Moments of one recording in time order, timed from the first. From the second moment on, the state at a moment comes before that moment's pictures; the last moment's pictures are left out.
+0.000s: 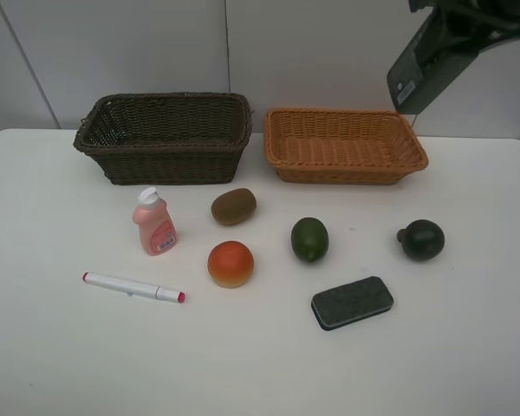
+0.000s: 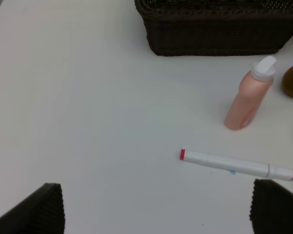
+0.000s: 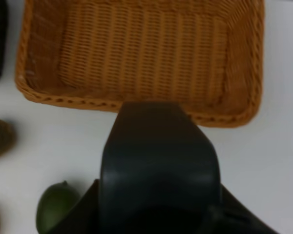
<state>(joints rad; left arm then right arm) -0.01 -0.01 -0.50 -0.01 1.06 -0.02 0.29 1.48 -1.43 -0.08 0.99 0.16</state>
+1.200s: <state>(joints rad) -0.01 -0.01 -0.50 -0.01 1.06 -0.02 0.65 2.26 -1.81 -0.03 0.28 0.17</state>
